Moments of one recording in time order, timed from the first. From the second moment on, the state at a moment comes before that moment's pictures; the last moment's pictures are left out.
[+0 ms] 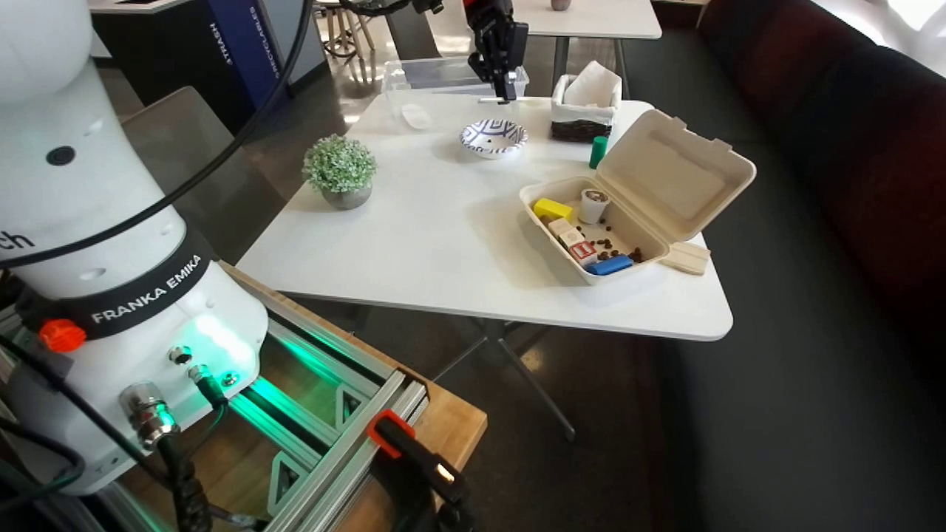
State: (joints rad) arm 0.08 0.47 -0.06 -1.87 -0.50 1.85 0.60
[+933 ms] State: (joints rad) arm 0.05 0.45 -0.05 -1.98 -0.41 2.20 0.34
